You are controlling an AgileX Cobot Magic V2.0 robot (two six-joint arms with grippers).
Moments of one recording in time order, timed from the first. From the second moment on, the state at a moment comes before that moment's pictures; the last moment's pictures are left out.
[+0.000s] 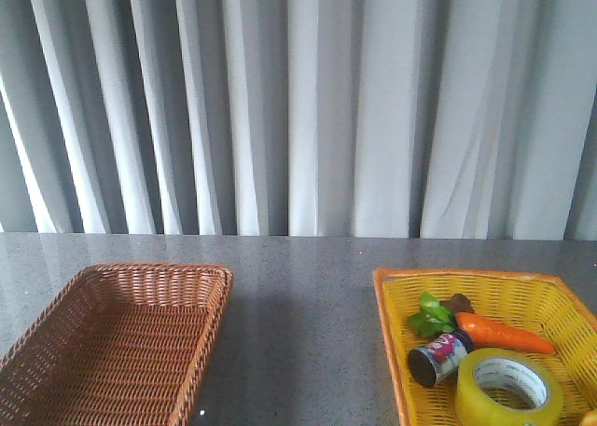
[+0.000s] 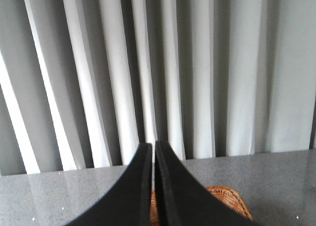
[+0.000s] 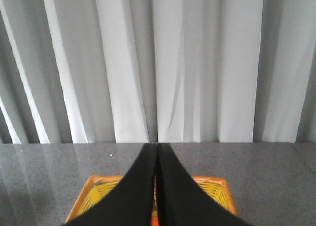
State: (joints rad) left arm -0.04 0.85 -0.97 0.02 0.21 0.02; right arm 0.02 0.90 -1.01 -0.12 0.28 0.18
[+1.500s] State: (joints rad) left arm -0.04 1.08 -0.98 0.00 0.35 0.00; right arm 0.02 1.19 -1.09 -0.09 0.54 0.10
